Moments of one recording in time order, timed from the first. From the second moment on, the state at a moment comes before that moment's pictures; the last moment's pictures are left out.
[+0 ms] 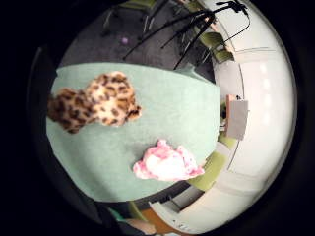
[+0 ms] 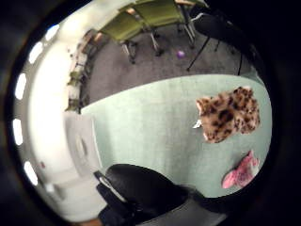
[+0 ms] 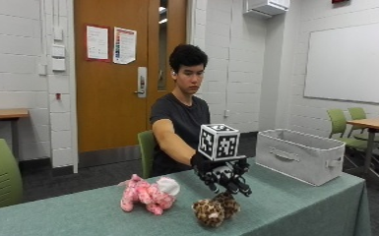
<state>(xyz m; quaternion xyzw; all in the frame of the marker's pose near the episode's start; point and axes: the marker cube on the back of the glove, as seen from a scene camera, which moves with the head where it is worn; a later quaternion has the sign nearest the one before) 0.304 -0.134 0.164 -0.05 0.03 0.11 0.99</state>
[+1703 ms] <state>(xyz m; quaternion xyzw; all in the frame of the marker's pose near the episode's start) 0.218 -0.123 0.081 -0.01 0.00 0.07 1.00</state>
